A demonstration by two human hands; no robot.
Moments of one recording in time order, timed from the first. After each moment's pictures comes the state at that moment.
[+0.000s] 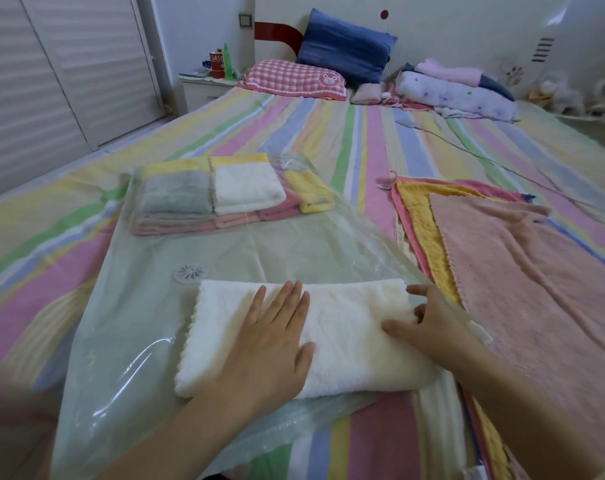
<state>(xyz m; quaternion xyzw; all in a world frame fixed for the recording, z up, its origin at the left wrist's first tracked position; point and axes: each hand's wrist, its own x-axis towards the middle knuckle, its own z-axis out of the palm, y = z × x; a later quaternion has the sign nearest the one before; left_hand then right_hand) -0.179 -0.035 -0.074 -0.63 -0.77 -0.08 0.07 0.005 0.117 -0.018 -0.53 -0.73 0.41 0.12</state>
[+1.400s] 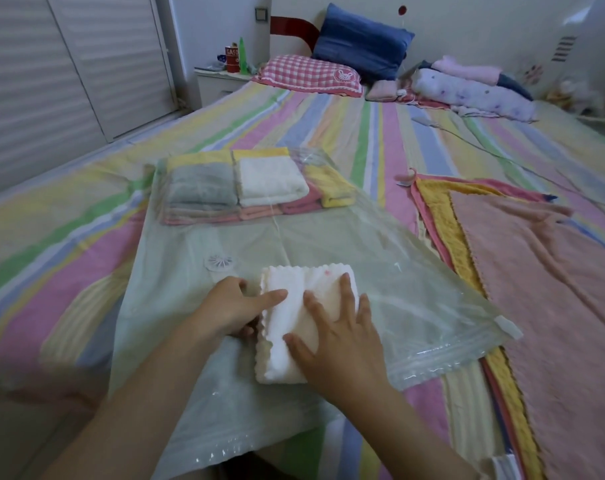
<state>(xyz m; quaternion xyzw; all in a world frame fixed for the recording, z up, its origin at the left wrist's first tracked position) -0.249 -0.061 -0.026 -0.18 -0.81 -0.43 -0.35 -0.088 0.003 -0.043 -0.39 -0.91 0.15 0.01</state>
